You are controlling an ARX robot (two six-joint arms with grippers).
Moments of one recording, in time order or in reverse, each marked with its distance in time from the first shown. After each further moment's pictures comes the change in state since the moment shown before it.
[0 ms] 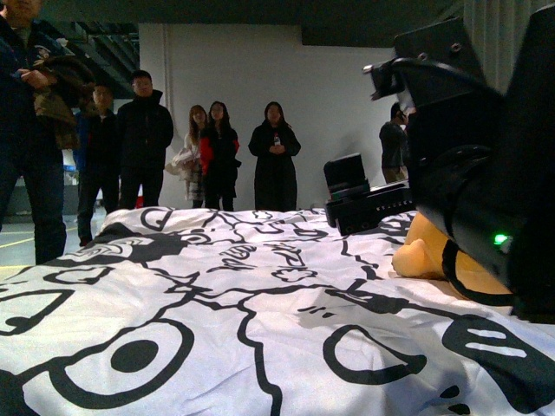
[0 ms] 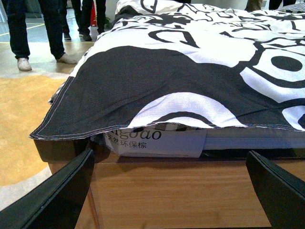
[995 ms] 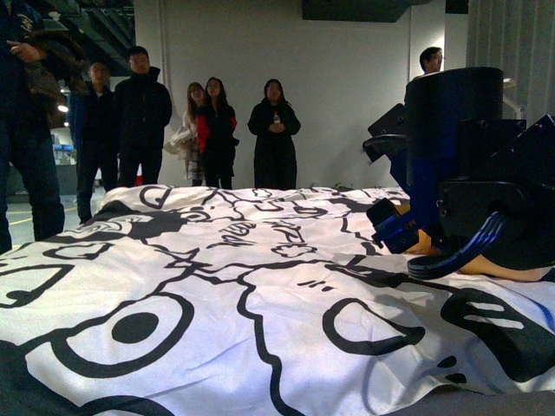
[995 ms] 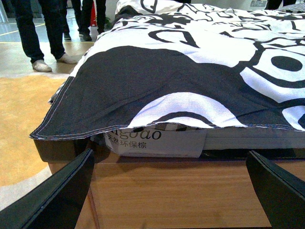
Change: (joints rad) left arm 0.000 0.000 0.000 0.000 0.000 0.000; right arm -0.122 0.277 0.438 -0.487 0.293 -0.241
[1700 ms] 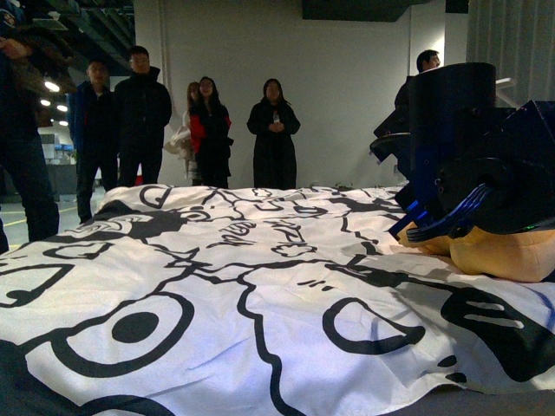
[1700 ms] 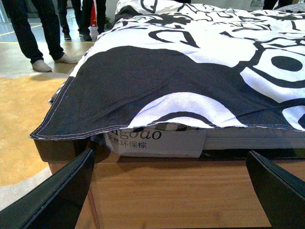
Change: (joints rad) left arm 0.000 0.000 0.000 0.000 0.000 0.000; right arm -0.048 0.068 0.149 -0.112 0.007 -0.097
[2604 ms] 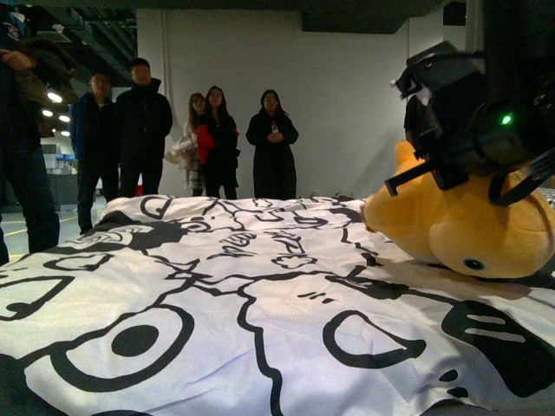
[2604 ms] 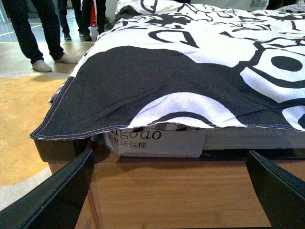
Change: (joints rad) left arm 0.000 0.000 0.000 0.000 0.000 0.000; right arm -0.043 -0.291 -0.161 -0.144 -0.440 0.350
